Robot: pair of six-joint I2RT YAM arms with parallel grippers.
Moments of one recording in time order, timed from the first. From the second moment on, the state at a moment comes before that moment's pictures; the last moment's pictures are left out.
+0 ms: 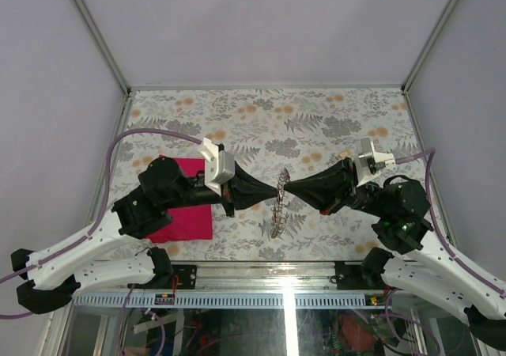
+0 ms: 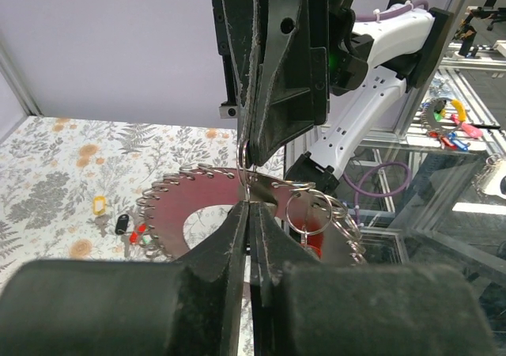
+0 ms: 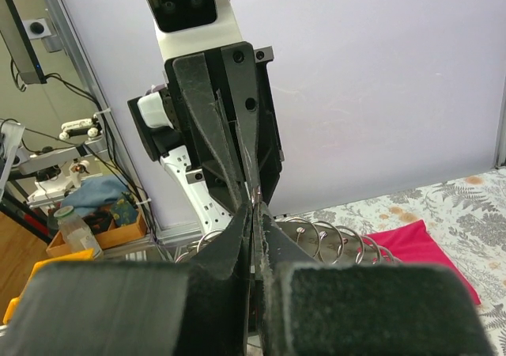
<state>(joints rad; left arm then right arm) -1.05 0.89 1.06 -0.06 0.44 -0.08 0.85 0.65 0.73 0.39 -0.51 0.47</state>
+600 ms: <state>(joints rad) -1.05 0.82 1.01 0.00 0.35 -0.10 0.85 0.65 0.72 0.39 -0.54 0.43</state>
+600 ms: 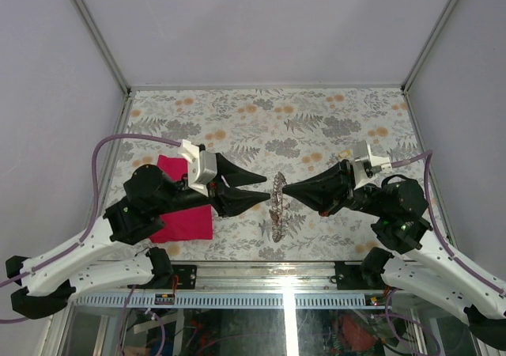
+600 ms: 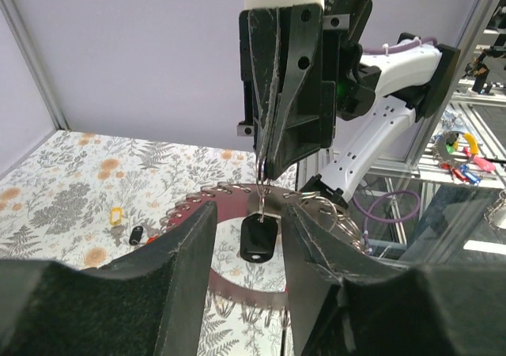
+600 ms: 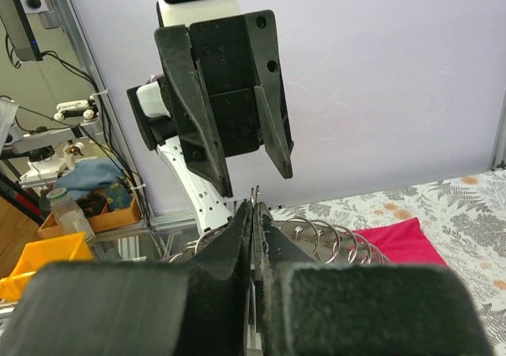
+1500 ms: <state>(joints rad) -1.05 0.88 0.99 0.08 0.41 -0.17 0.85 0.65 0.72 0.37 -0.57 0.40</state>
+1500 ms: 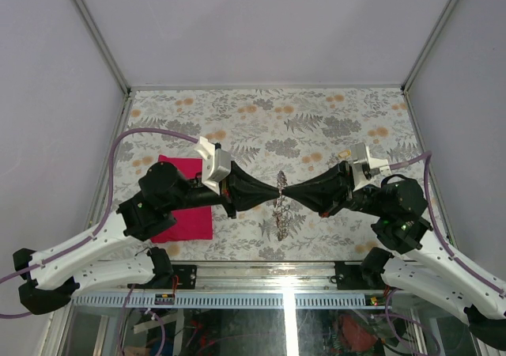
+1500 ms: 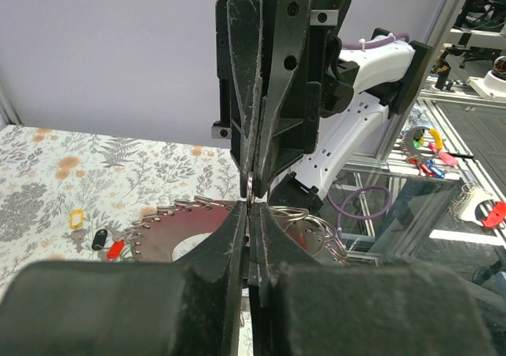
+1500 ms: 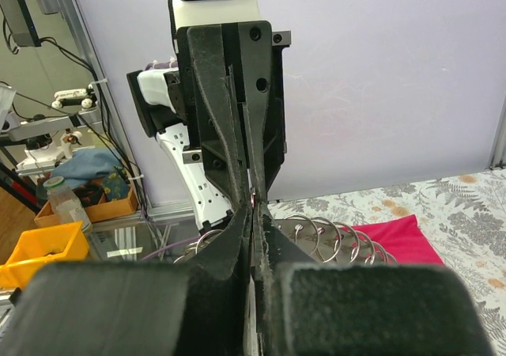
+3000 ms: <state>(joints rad) -1.16 1.21 1.54 -0.86 0.34 0.17 0.85 0.73 0.89 -0.23 -0.68 0.08</state>
